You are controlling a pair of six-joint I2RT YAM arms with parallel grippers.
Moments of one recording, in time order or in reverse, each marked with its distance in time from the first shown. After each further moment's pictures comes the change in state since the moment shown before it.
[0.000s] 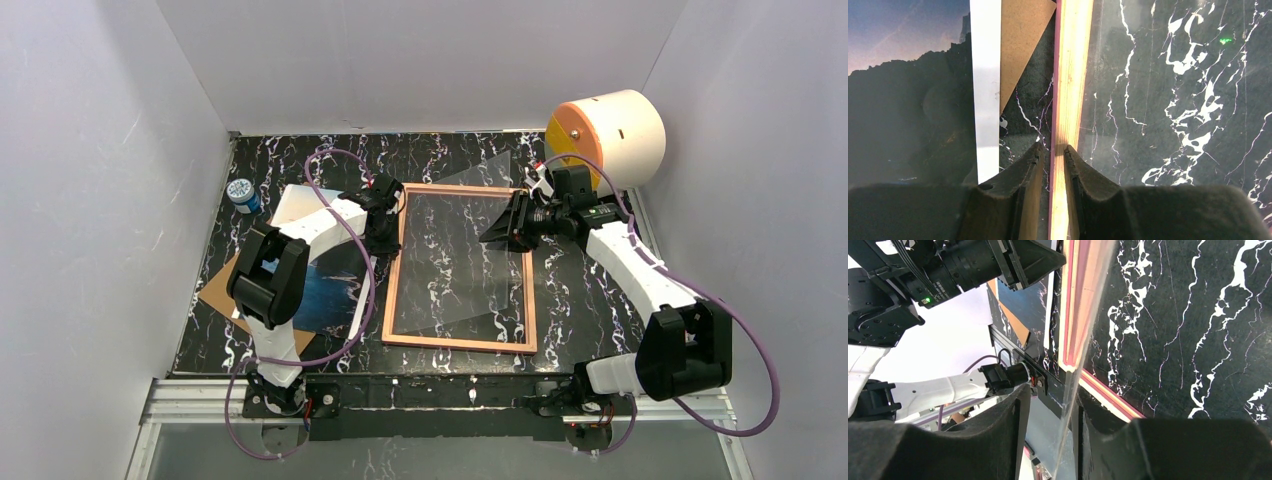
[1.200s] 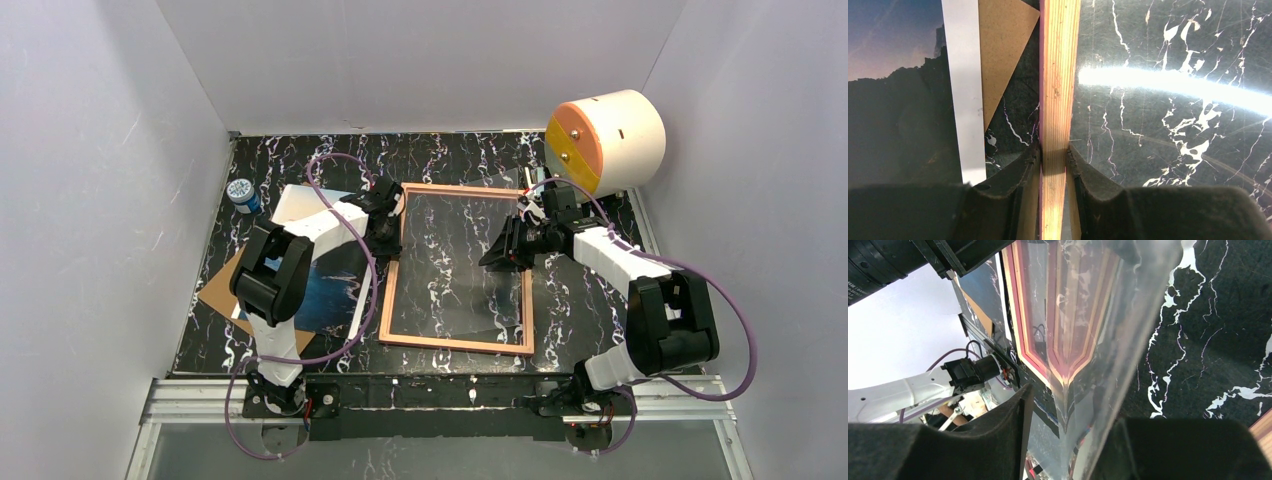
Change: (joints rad) left arm 0.007 0.023 -0.032 0.079 0.041 0.005; right arm -0.002 0.126 -0.151 0.108 -0.011 -0.085
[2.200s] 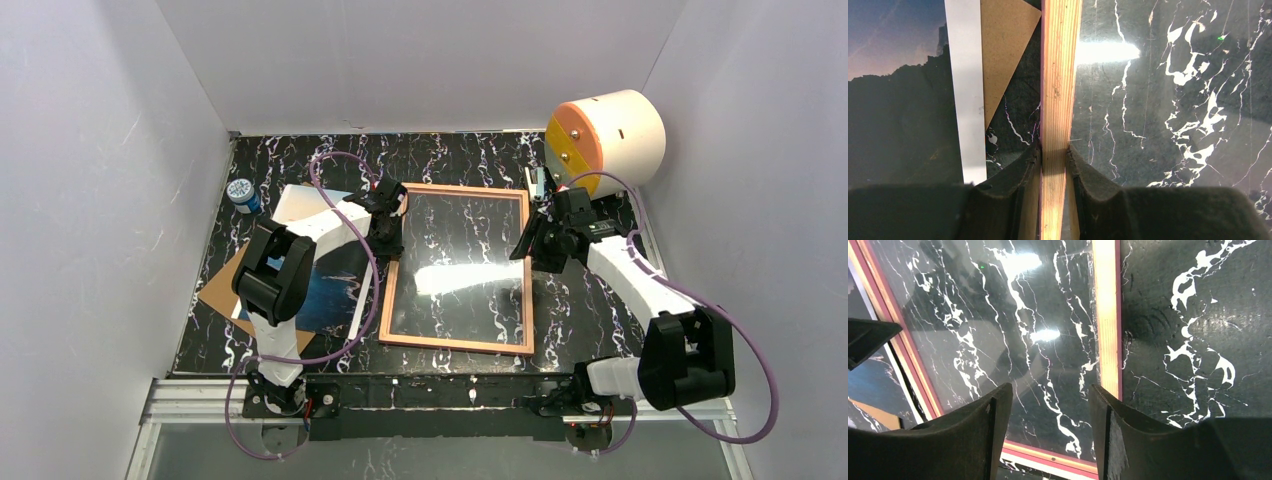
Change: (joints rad) left arm -0.013 0.013 0.018 -0.023 -0.049 -0.006; right arm -0.012 -0.159 0.009 -0.193 0.589 -0.029
